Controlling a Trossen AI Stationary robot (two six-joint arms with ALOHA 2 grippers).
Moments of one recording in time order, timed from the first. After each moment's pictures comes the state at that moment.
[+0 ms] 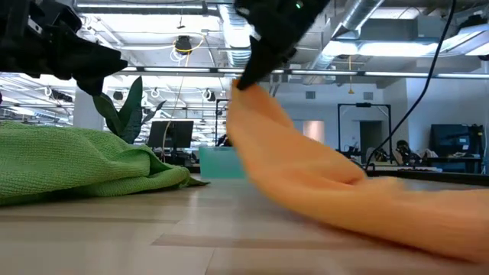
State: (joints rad) left arm -0.09 0.03 0.01 0.06 -0.19 -0.11; right arm 0.14 1.80 1.41 -0.49 0.37 -0.01
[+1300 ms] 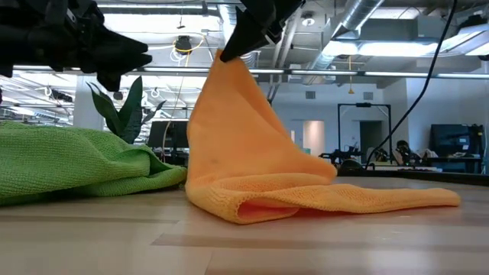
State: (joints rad) left arm -0.09 0.60 0.06 0.61 -0.24 -0.14; right arm 0.16 1.80 1.47 -0.42 0.42 -0.03
